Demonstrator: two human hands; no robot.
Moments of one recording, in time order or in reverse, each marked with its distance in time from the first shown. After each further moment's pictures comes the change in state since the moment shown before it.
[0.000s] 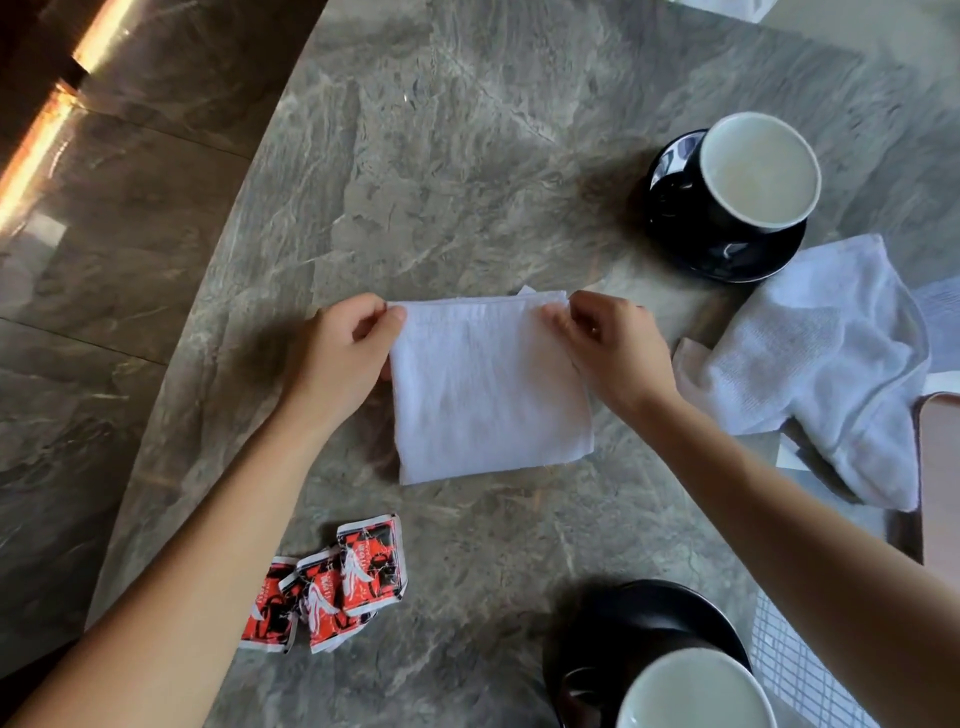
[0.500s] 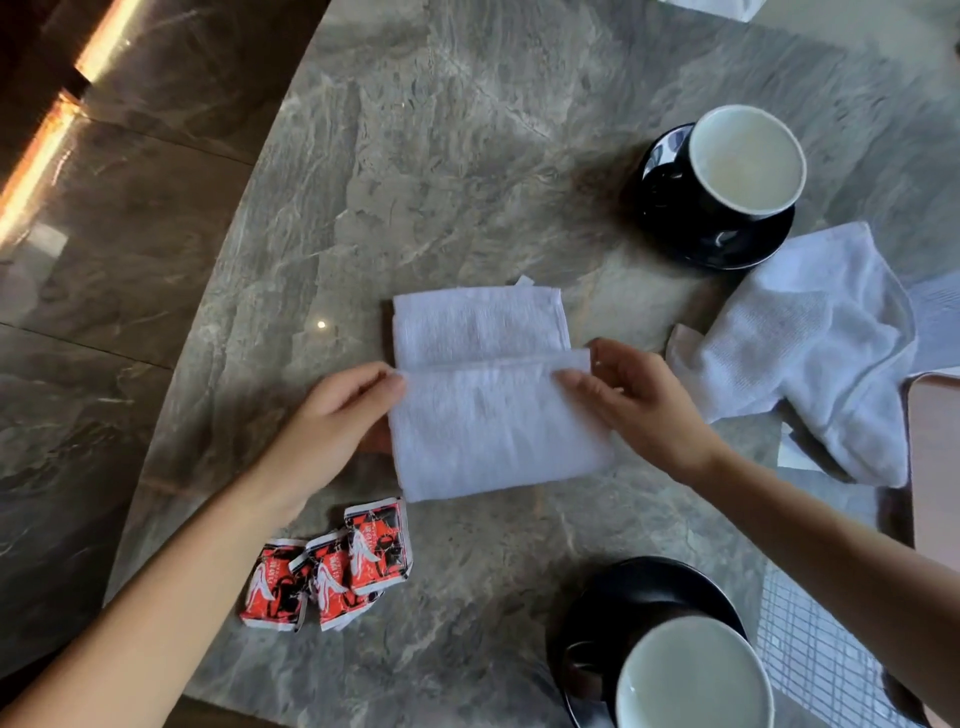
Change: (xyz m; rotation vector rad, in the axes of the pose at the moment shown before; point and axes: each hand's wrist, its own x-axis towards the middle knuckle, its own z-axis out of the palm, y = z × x) left_hand -0.071 0.007 -0.014 -0.364 -0.240 -0.161; right_hand -0.058 0.007 -0.023 0.510 -0.318 -0.006
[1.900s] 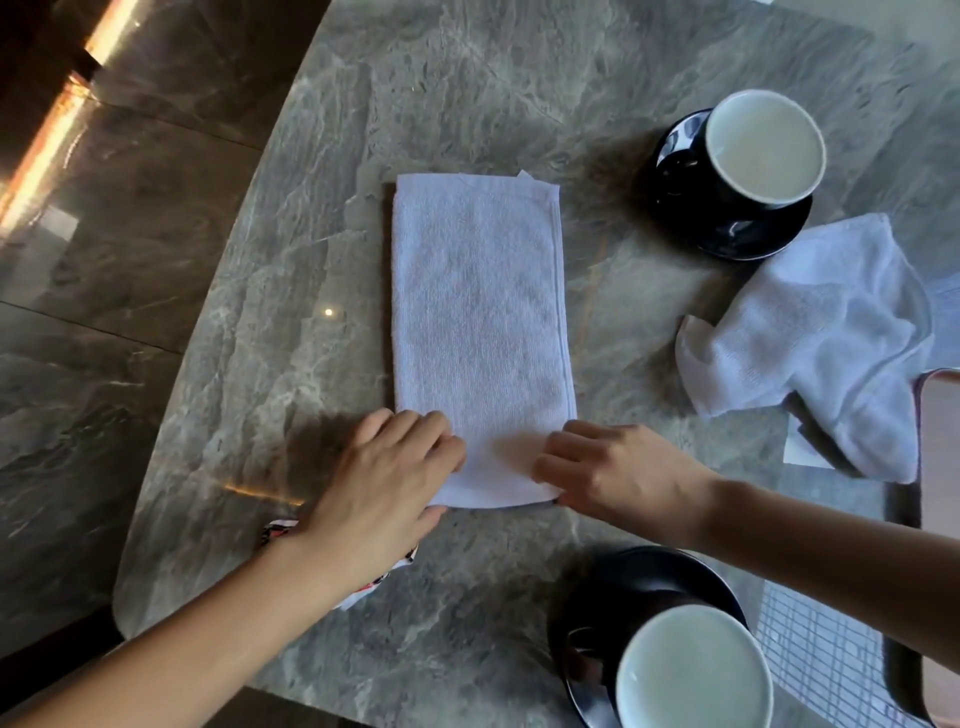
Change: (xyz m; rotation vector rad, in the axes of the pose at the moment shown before) left_hand -0.033 -0.018 0.026 1.395 -0.213 0.499; right_hand -0.036 0.003 0.013 -1.001 -0.443 -0.635
